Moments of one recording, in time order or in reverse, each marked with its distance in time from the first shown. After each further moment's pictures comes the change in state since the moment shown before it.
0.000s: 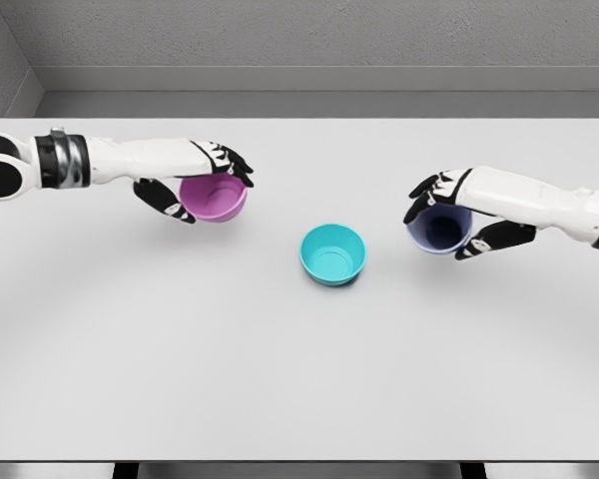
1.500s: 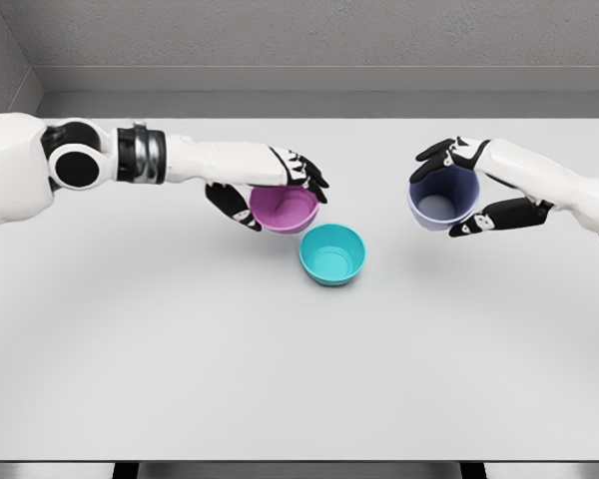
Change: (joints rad) left arm -0.052 -0.167 -0.028 -0.025 0.000 0.000 -0.003; right arm 0.018 -0.041 0.004 -0.055 -0.155 0.001 -0.146
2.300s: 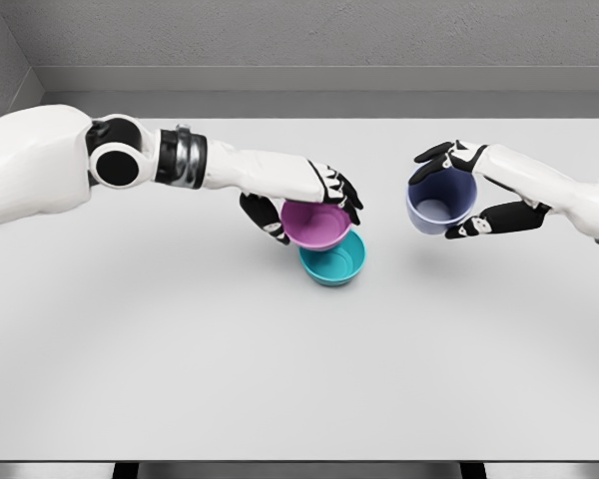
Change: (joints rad) left arm -0.054 -0.087 -0.066 -0.011 0.001 0.000 0.000; right arm -0.003 0.005 0.031 0.011 -0.037 0.000 -0.005
